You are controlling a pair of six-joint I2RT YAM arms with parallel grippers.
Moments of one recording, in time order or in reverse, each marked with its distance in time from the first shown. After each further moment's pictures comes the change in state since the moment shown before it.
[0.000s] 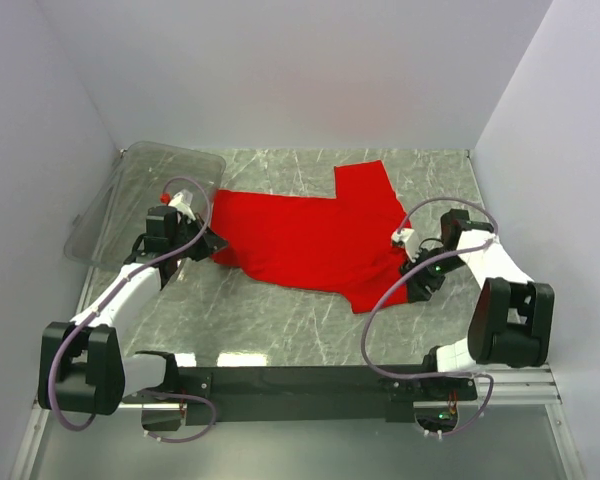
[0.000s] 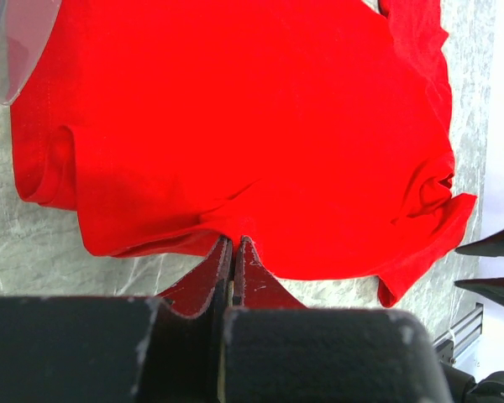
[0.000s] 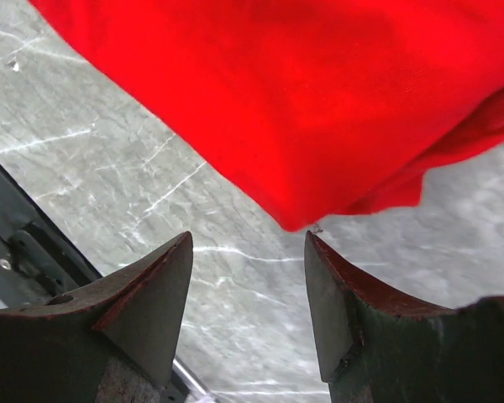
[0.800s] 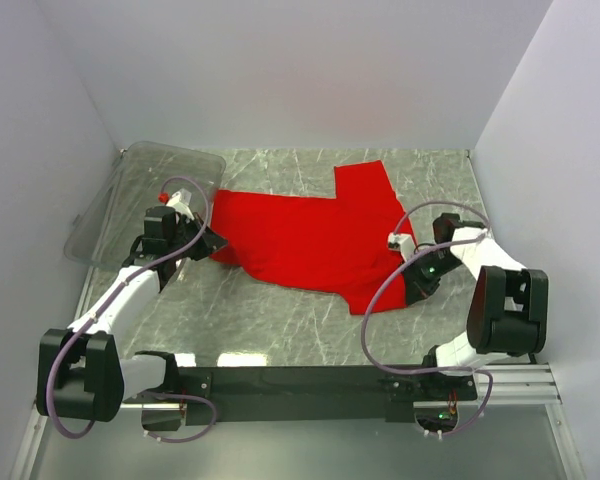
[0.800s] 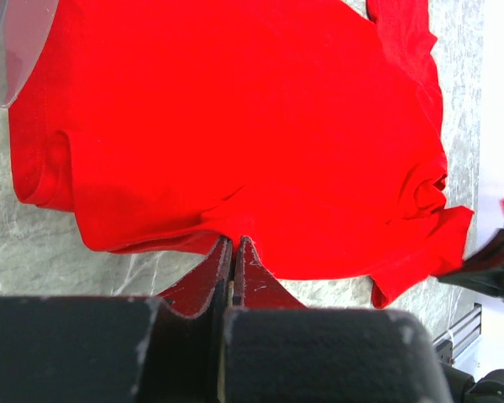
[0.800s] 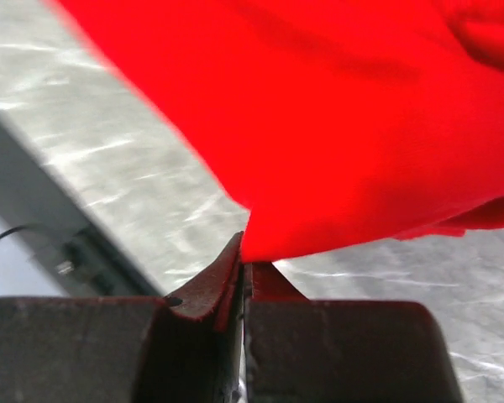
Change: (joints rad) left arm 0.000 -0.033 -0.005 0.001 0.001 0.000; right arm 0.037 0.087 -0.032 0.018 0.003 0.144
